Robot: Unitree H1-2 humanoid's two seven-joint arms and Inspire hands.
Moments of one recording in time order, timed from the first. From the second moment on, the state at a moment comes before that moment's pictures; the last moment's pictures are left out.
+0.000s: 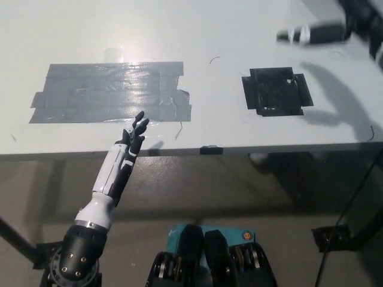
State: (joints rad) left_arm -0.26 0.11 -0.07 0.00 0.15 -0.05 -0.06; right_arm -0.86 -0.43 0.17 0.12 -0.24 0.35 0.34
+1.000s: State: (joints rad) left_arm -0.06 0.09 -0.06 -0.03 0.12 -0.13 -0.06; right_arm -0.10 -0.21 0.10 -0.09 -0.07 0.09 0.31
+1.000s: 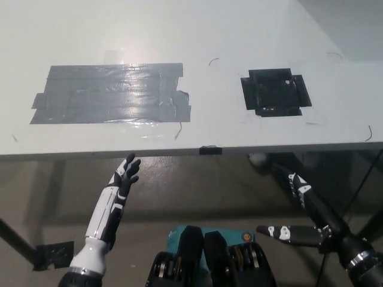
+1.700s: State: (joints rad) left_arm 0.03 0.09 -0.06 -0.07 0.13 -0.14 -0.06; right_arm -0.07 -0.16 0.11 -0.03 -0.06 -0.04 0.29
